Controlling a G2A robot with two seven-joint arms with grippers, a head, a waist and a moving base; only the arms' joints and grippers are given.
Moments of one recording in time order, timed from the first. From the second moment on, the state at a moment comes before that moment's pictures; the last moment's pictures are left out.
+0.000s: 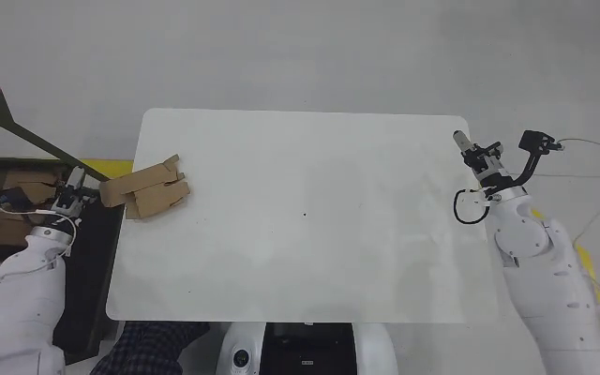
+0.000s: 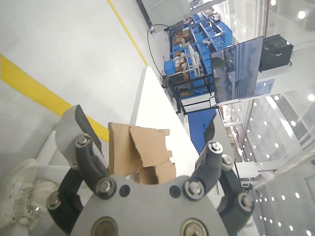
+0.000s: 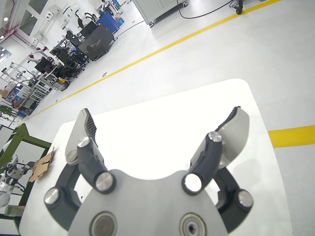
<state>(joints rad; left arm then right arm) 1.16 -0.87 -1.74 -0.52 -0.22 -0.76 -0.59 -1.27 -1.01 1.45 -1.45 -0.43 -0.23 0.09</state>
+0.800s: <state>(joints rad) 1.00 -0.89 -1.63 -0.31 -0.10 -0.88 -0.69 -1.27 -1.01 1.45 -1.45 -0.43 -0.23 0.09</state>
